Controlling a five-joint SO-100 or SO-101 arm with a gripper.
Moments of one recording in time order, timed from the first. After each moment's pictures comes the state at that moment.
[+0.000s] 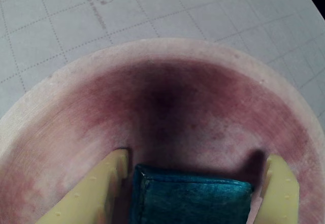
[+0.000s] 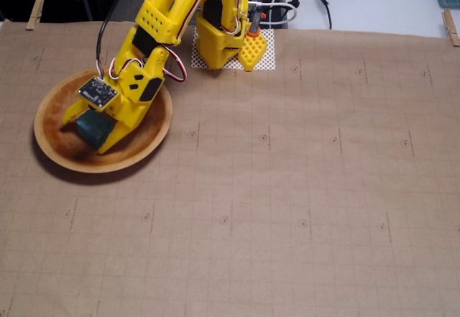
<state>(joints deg) 42.8 95.9 143.0 0.5 71.8</state>
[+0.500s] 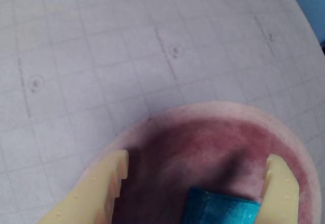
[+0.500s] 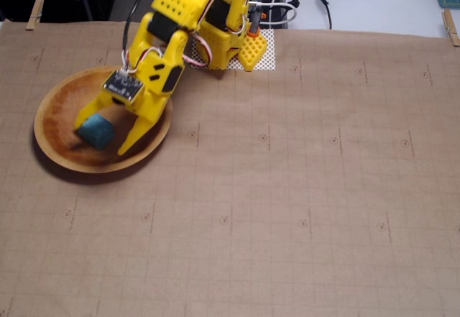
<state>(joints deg) 32.4 116.6 142.0 20.2 71.8</state>
